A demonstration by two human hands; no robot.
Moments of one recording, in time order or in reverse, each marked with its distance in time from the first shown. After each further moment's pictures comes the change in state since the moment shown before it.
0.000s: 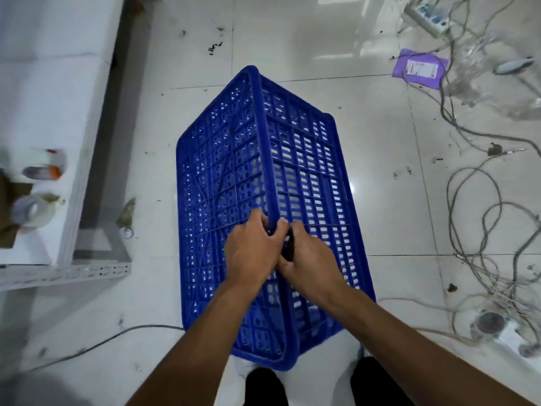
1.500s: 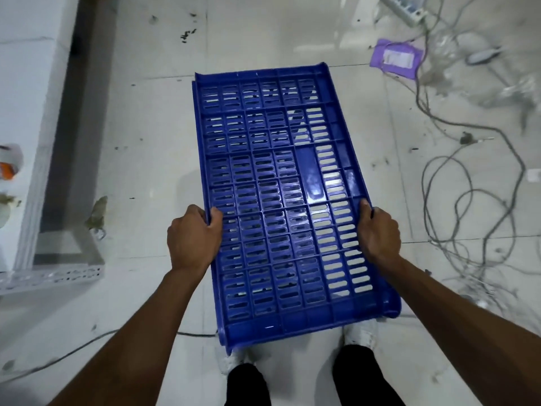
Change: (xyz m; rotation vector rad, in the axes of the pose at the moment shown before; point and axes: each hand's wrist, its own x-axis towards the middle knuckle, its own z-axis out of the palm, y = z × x) left_hand 0.038 -0.052 0.018 0.013 0.197 -0.044; right_hand 0.023 0.165 -0.061 0.025 0.458 0.564
